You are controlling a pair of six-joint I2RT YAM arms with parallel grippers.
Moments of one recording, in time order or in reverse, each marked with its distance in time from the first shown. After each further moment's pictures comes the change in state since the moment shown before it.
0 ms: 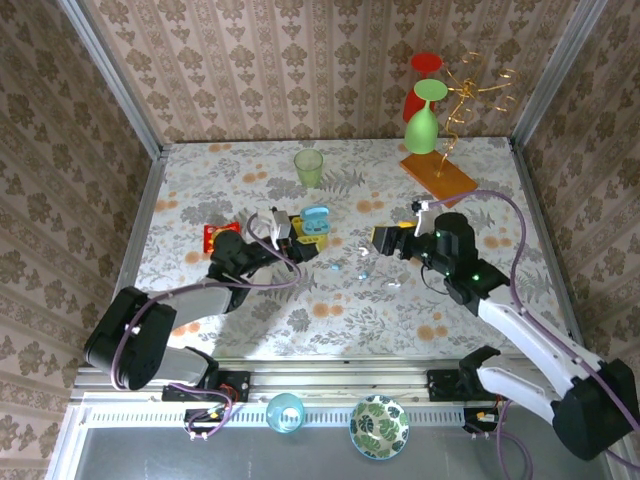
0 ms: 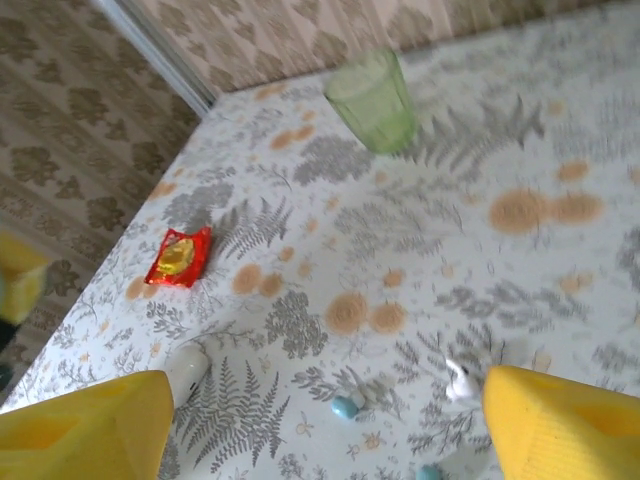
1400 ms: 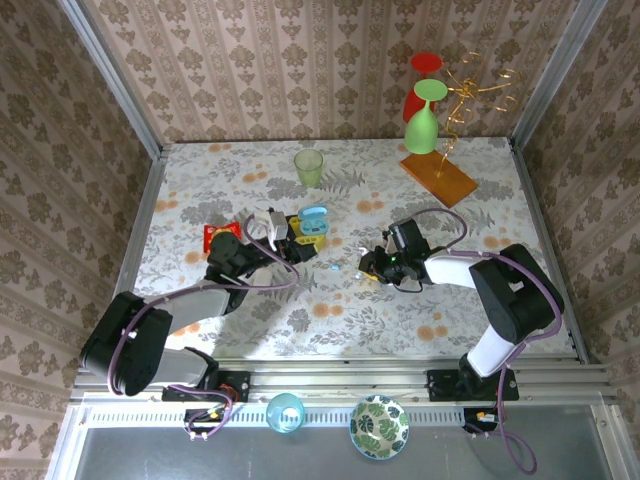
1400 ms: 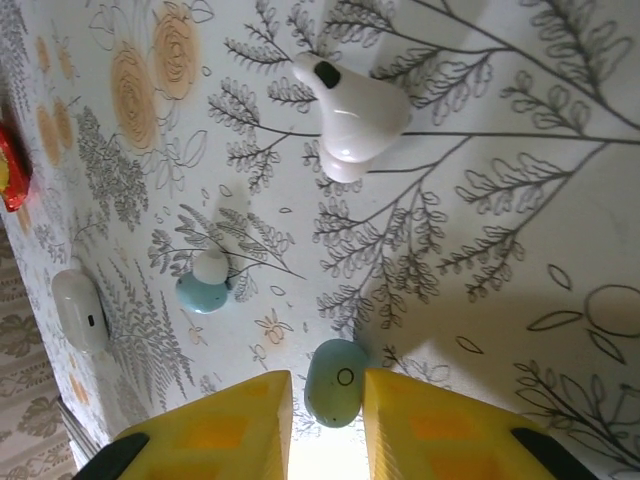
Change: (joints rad) left arm 0.001 -0.028 -0.010 0.008 0.000 0.000; right arm -0.003 0.643 0.035 0.103 -0.272 0.391
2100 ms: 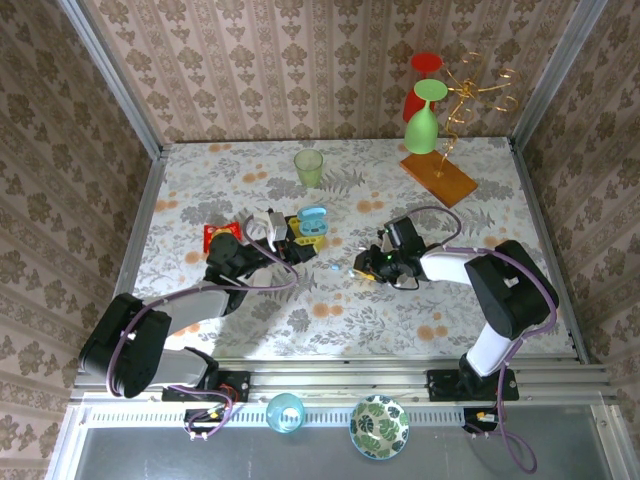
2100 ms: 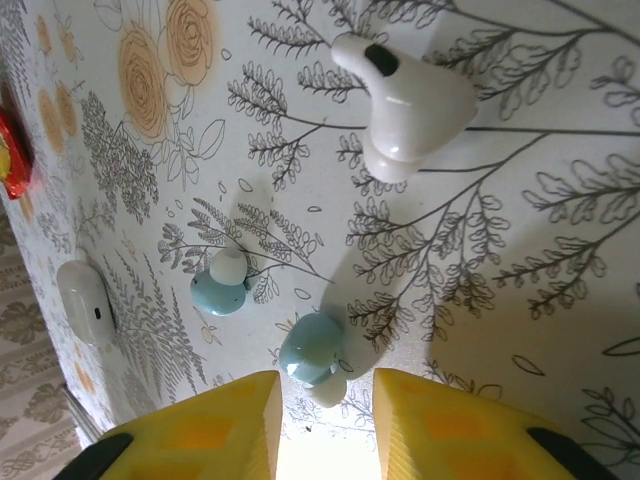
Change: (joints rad) left arm 0.000 -0.011 -0.006 0.000 0.000 0.000; right arm 0.025 0.035 0.053 -0.044 -0.011 -0.011
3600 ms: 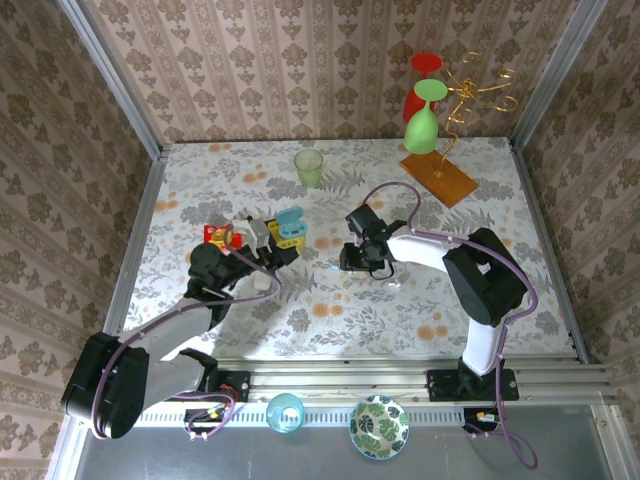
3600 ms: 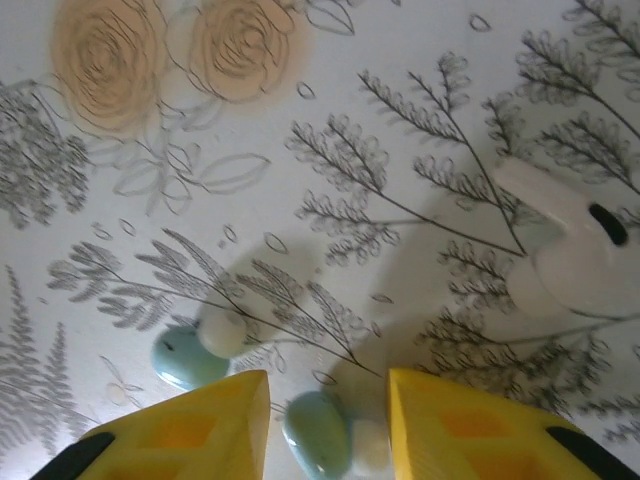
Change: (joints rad) left arm 0.085 -0.225 -0.098 -0.175 -0.074 0.080; right arm 0.160 0.146 0.351 -0.424 0.362 -0.307
